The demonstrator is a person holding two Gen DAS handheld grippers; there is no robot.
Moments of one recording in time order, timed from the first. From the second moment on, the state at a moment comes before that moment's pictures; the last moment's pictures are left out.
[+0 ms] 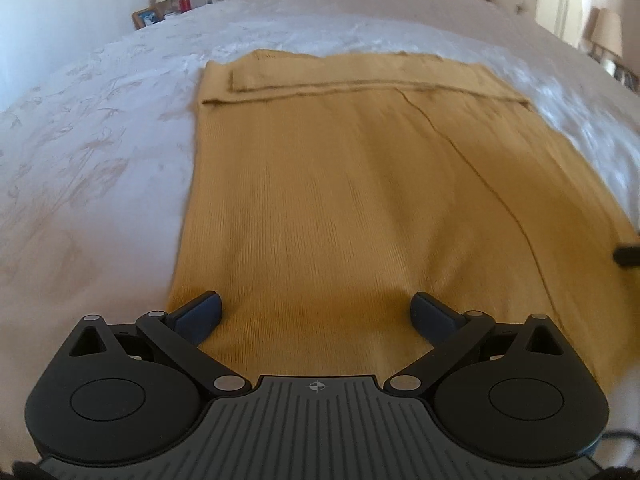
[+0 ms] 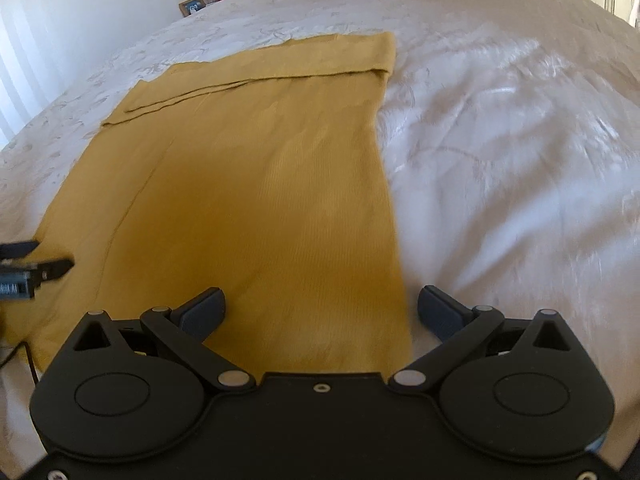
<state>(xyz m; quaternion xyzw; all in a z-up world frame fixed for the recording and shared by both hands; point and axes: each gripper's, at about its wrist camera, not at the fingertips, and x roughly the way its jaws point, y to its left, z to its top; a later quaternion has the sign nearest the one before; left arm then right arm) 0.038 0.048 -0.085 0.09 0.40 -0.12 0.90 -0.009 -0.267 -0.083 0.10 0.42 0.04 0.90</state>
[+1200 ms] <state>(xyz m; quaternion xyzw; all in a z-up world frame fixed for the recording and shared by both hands) -0.015 0.110 -0.060 -0.03 0.40 -0.07 0.91 -0.042 -0.261 -0.083 0.15 0.45 0.05 0.88</state>
